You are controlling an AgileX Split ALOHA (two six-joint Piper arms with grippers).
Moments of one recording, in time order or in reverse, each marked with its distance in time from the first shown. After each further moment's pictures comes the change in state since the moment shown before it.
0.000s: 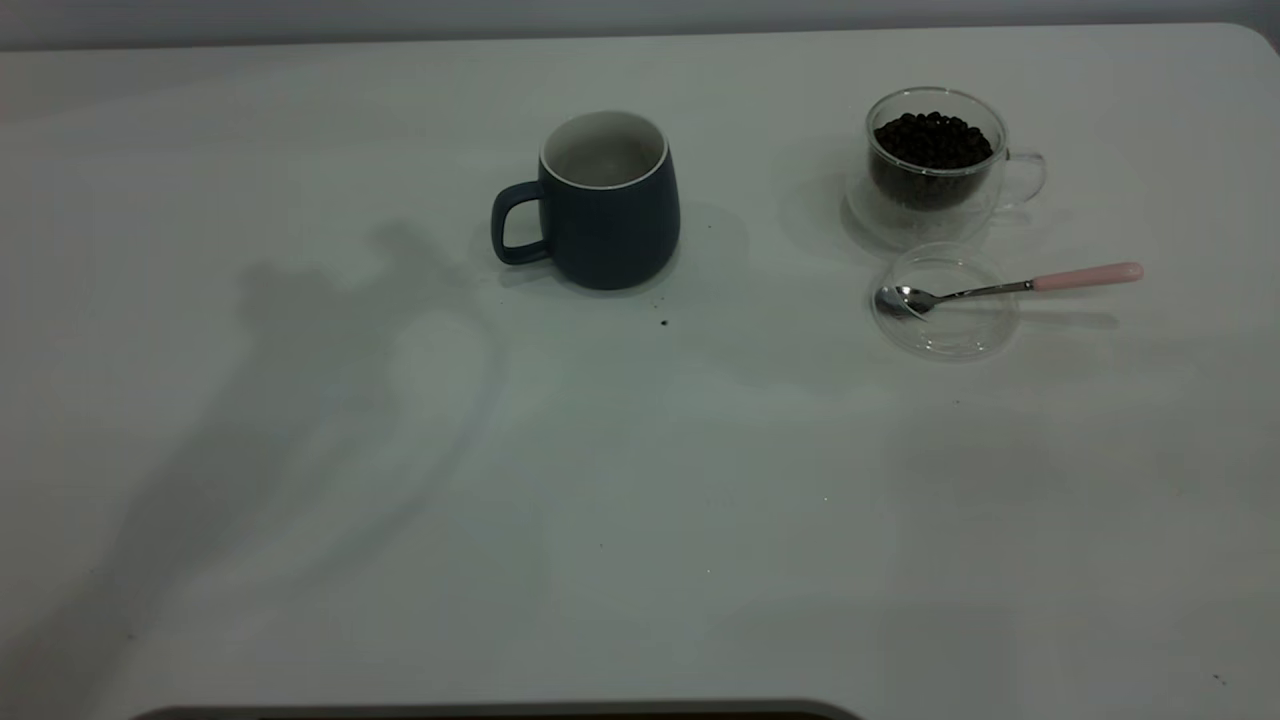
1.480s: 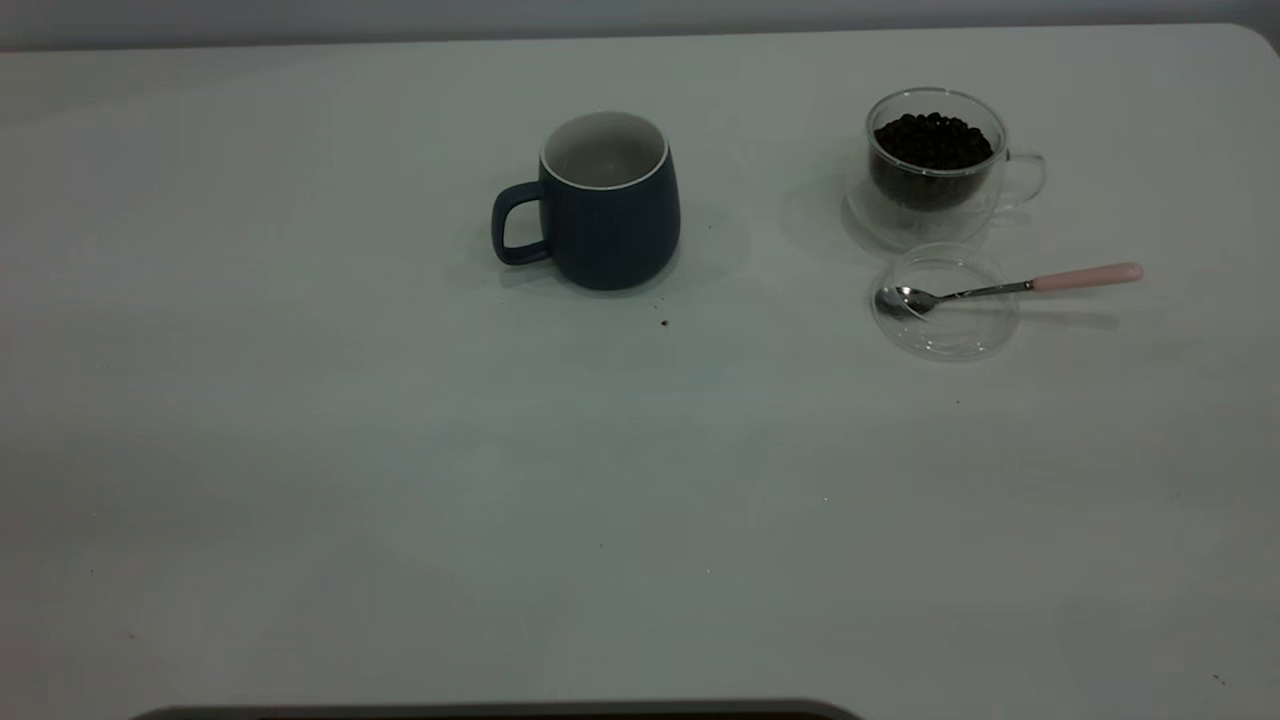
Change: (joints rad) left arm 0.000 -1.445 1.115 -0.198 -0.026 -0.430; right arm 0.000 0.000 0.000 -0.001 0.000 0.000
